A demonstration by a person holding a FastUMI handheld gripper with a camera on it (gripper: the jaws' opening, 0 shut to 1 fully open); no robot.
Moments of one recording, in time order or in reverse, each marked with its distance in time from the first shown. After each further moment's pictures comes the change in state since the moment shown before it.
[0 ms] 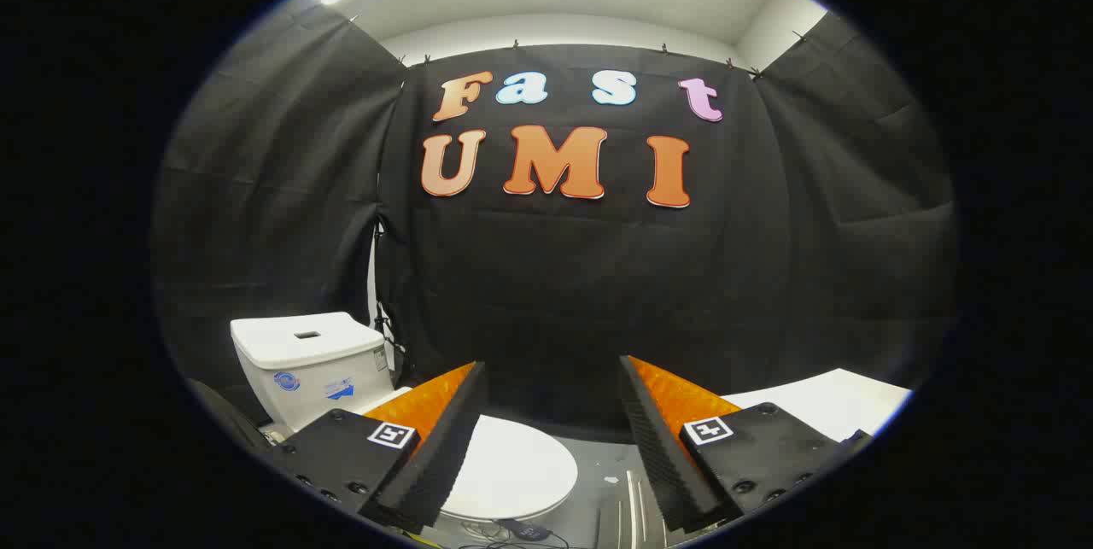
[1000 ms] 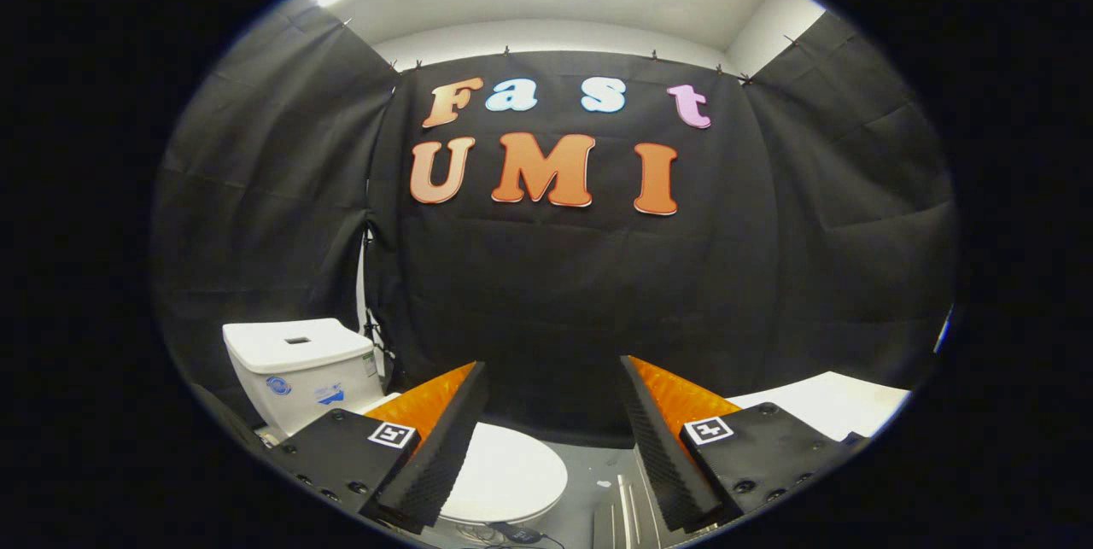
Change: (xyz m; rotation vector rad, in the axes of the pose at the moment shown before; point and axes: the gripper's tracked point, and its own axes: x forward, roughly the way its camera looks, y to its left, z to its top) arm -0.007 -0.026 0.016 0.007 -0.045 -0.068
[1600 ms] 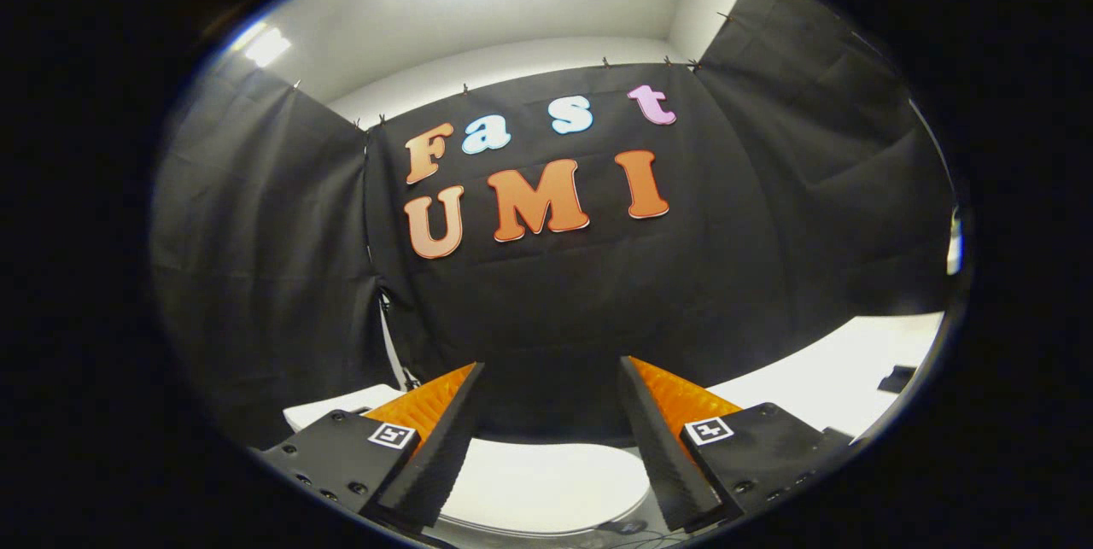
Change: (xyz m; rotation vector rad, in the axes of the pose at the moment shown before) arm -0.039 0.080 0.017 0.299 -0.032 0.009
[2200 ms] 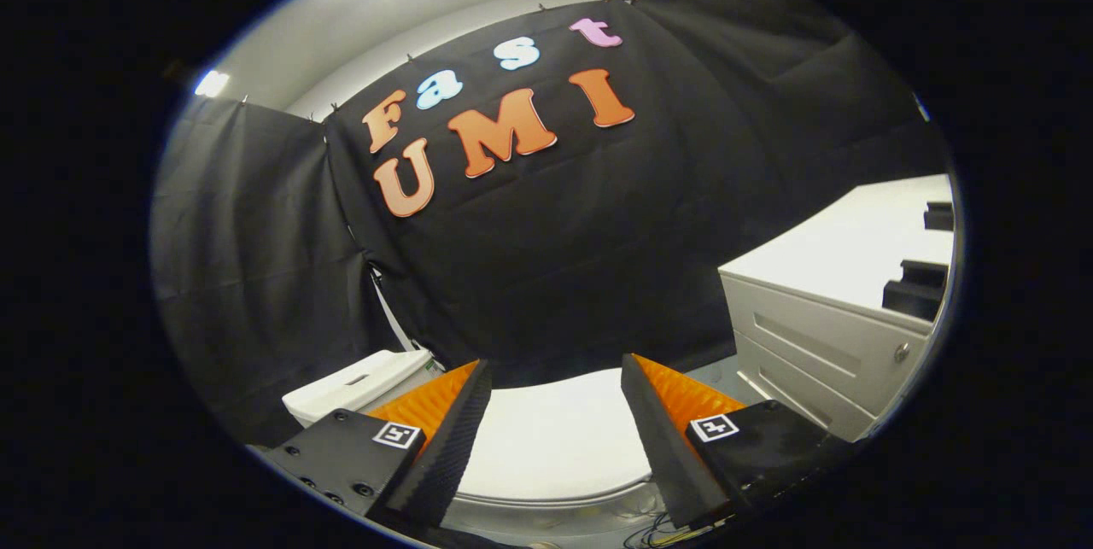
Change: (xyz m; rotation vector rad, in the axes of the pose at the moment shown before) arm -0.015 -0.050 -0.186 0.192 0.328 -0.055
